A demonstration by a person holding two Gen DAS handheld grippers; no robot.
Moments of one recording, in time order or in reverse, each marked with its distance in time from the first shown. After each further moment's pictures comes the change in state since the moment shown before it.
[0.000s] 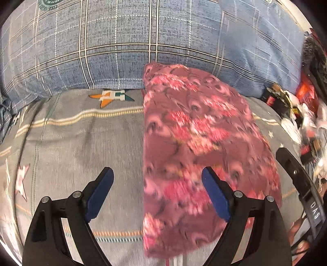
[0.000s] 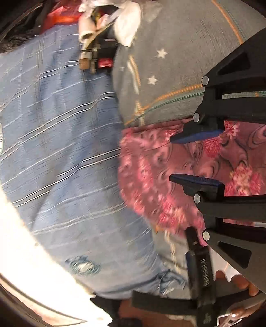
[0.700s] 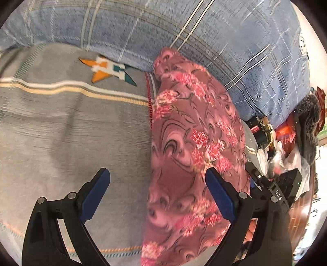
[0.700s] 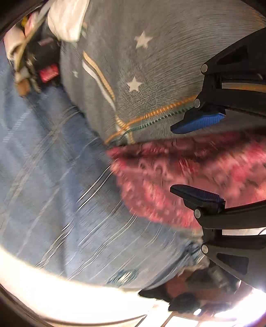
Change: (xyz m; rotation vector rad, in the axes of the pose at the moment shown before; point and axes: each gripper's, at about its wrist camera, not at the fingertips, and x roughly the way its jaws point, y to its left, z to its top) left arm 0.070 0.070 0.040 -0.297 0.199 -0.341; right arm 0.082 -0.085 0.030 0.352 0.202 0.131
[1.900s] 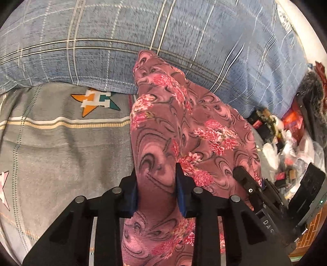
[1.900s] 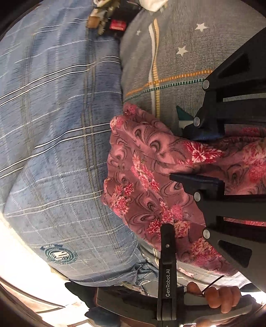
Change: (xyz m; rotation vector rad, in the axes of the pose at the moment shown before) left arm -0.021 -0.046 -0.003 0.162 -0.115 0.116; right arm -0.008 0.096 -0.031 -0.488 -0.062 -0.102
